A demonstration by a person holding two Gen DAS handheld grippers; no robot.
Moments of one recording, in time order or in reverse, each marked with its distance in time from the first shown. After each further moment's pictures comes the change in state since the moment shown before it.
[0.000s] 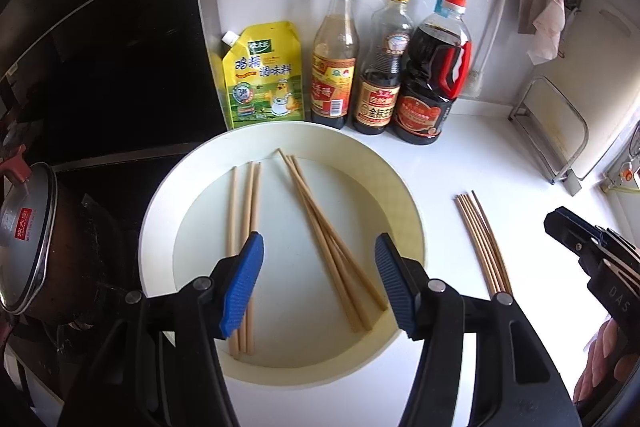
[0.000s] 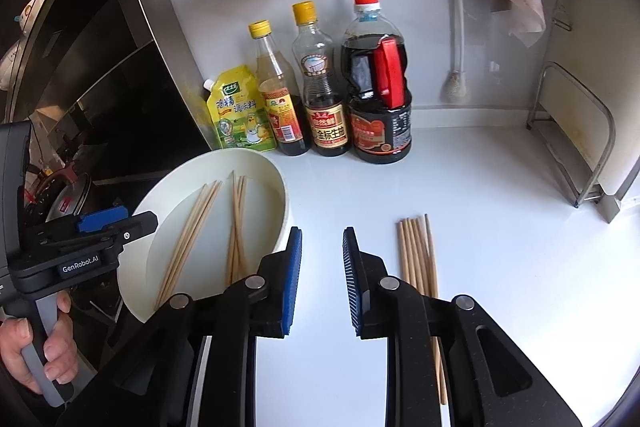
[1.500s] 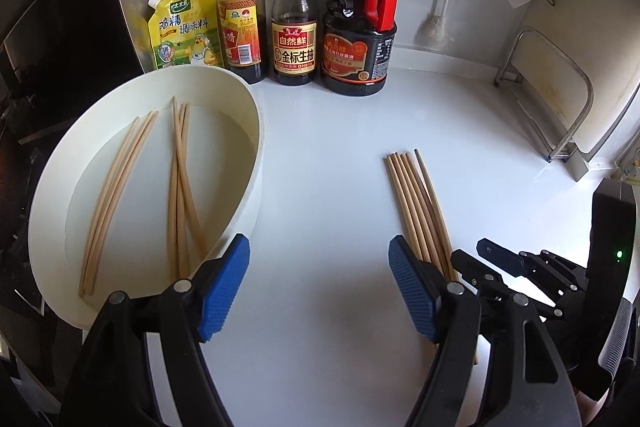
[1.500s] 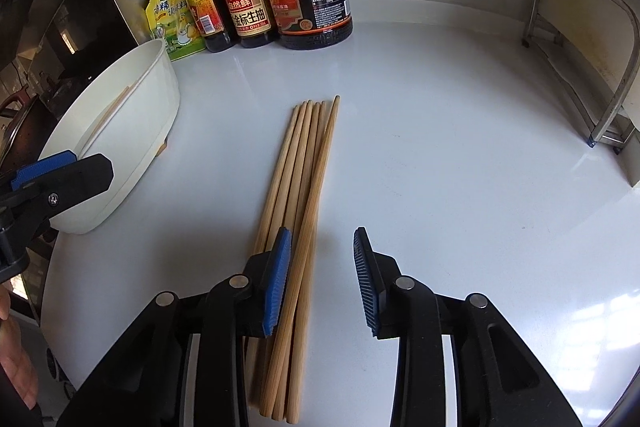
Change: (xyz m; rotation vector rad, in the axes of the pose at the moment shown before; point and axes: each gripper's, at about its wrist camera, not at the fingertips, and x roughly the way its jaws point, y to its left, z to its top) left arm 0.067 -0.142 -0.043 -0.039 0.037 0.042; right arm 0.095 -0.116 -0.071 -0.093 0.216 -0.001
